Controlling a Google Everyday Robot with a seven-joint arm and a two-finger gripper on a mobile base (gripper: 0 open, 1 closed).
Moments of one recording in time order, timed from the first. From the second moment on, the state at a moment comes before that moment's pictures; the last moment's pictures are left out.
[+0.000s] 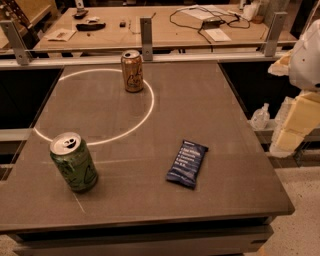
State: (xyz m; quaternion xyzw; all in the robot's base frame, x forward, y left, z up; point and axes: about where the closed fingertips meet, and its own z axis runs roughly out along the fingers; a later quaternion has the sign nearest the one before) arm 0.438 -0.217 0.976 -0.60 0.78 -0.03 0.16
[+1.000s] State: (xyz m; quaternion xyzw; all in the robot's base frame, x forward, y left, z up) arm 0.441 -0.239 0.970 -0.54 0.81 0.03 0.22
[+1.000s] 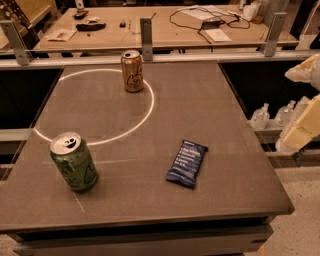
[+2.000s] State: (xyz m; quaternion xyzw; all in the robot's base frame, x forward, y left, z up) arm 0.457 -0.259 0.956 -0.39 0.79 0.17 0.44
